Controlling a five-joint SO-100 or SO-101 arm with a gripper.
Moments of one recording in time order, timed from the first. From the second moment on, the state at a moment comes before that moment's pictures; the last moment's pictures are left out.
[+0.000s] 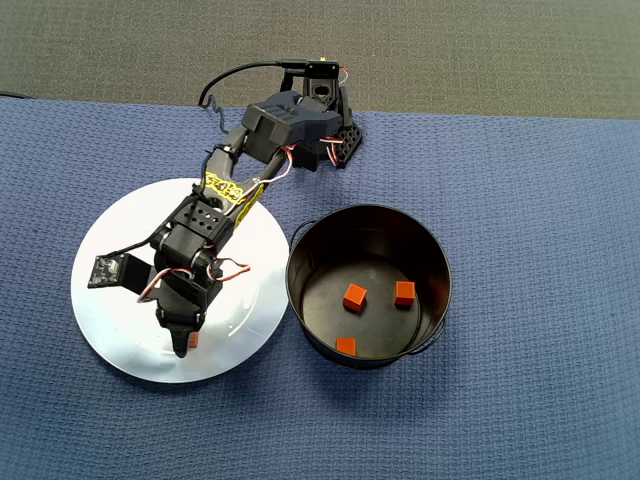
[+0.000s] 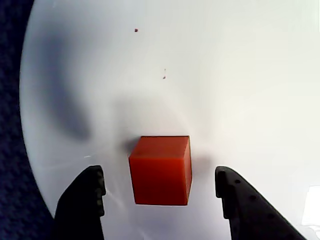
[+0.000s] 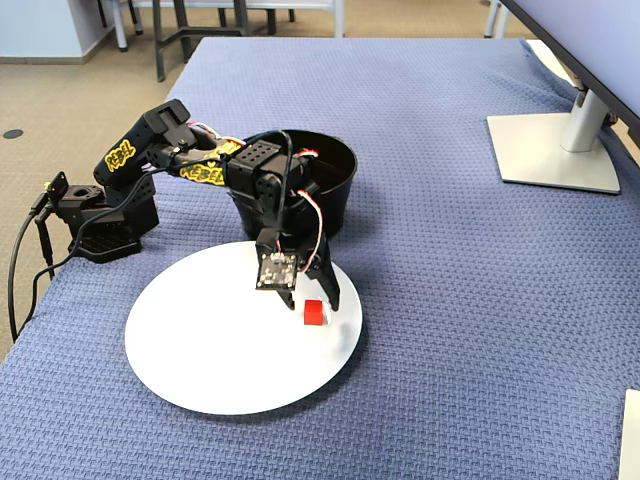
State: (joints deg) arm 28.7 41.0 39.0 79.3 -28.5
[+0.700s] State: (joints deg) arm 29.9 38.5 37.8 77.2 -32.0
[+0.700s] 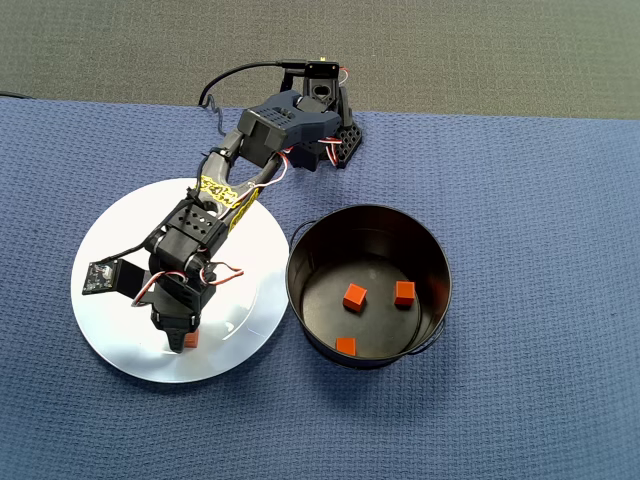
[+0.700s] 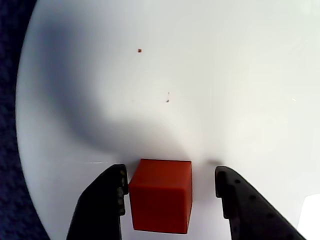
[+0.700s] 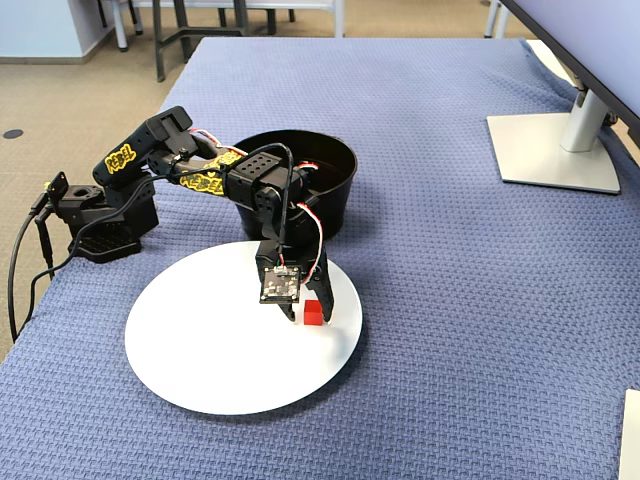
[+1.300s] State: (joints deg) arm 29.4 38.6 39.3 76.1 -32.0
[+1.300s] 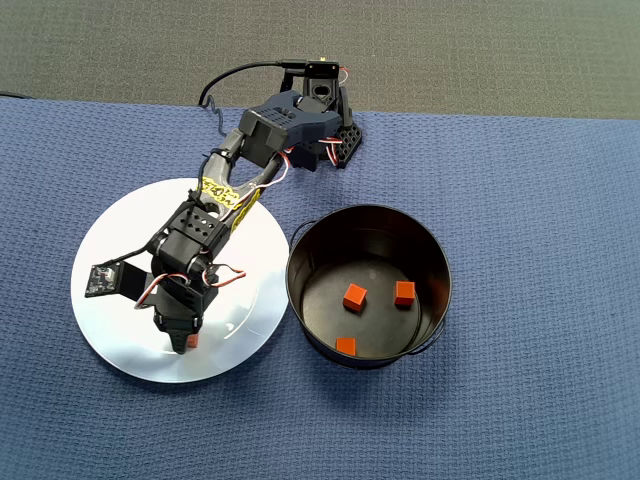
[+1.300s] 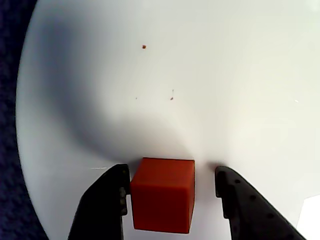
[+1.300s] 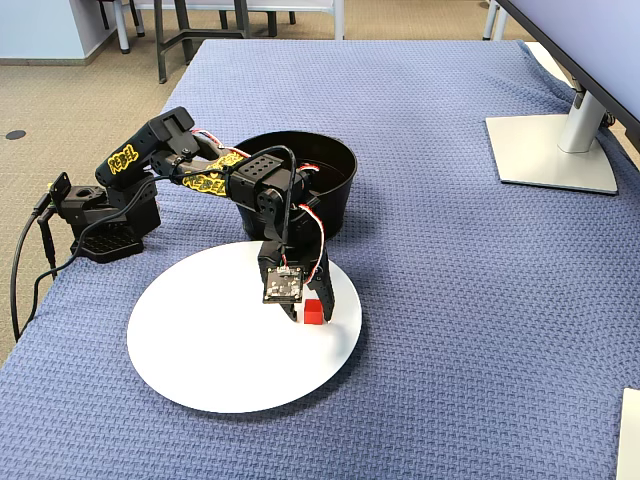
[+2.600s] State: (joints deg) arm 28.7 57.1 48.2 78.0 -22.7
